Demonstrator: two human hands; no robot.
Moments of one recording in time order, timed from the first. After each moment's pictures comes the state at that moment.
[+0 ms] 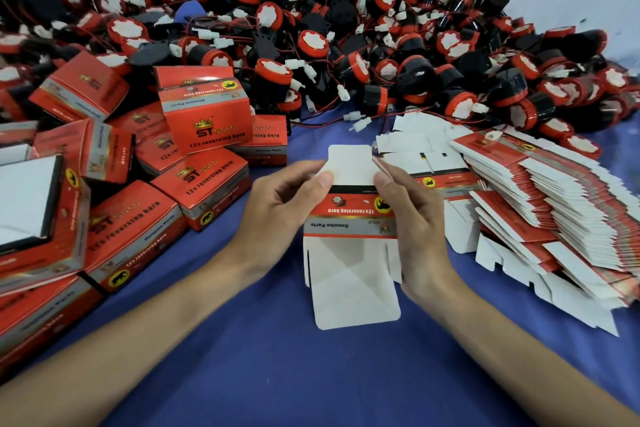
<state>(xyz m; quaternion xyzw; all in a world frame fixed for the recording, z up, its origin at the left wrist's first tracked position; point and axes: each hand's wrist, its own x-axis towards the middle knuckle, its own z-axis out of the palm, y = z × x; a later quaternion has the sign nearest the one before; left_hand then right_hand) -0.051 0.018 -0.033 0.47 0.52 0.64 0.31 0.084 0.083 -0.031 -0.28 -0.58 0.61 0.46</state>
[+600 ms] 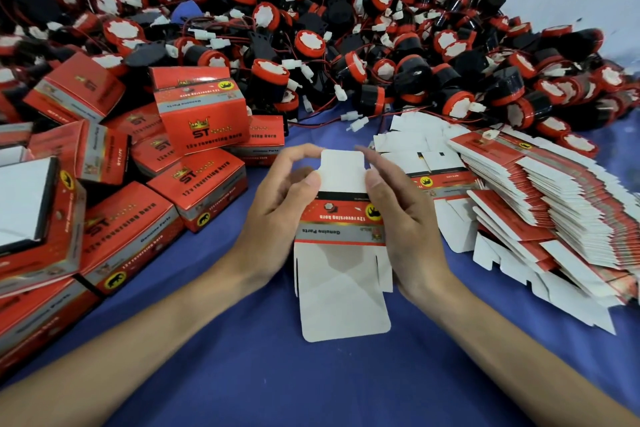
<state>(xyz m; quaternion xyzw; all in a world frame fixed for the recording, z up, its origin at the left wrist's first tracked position) -0.047 0.017 -0.035 0.47 0.45 0.66 0.36 0.085 0.079 -0.028 -0.28 -0.66 0.56 0.42</state>
